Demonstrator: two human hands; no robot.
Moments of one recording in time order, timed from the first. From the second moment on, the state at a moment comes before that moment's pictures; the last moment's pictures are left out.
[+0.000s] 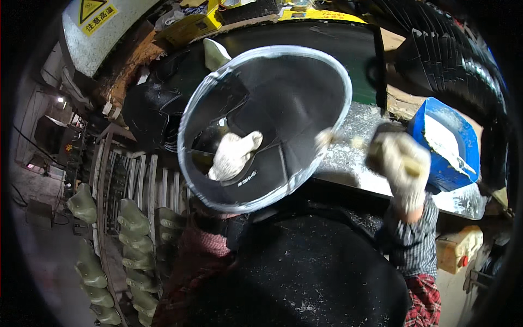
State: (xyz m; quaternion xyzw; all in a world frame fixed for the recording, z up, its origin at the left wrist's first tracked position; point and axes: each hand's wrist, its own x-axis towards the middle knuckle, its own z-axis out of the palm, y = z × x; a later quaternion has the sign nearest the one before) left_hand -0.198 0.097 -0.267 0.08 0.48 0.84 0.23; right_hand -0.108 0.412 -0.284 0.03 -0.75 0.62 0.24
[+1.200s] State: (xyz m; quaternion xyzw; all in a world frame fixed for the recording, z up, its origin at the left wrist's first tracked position) left_hand -0.141 -0.222 -0.120 -0.26 0.70 0.37 -0.55; right_hand -0.130 0.357 -0.338 0.14 -0.82 0.54 0.10
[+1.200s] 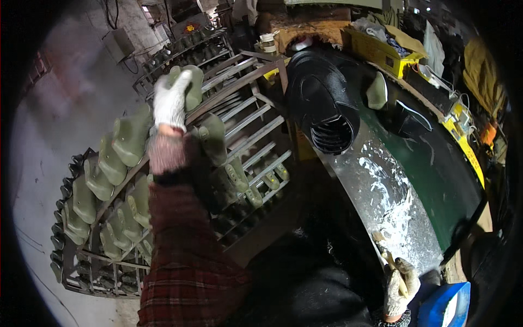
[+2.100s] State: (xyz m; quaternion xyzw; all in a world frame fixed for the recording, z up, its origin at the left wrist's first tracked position) left_hand -0.160 0.087 -0.352 -0.03 0.24 0.91 0.34; right_hand -0.028 0.572 -0.236 -0.29 -0.83 0.36 0.31
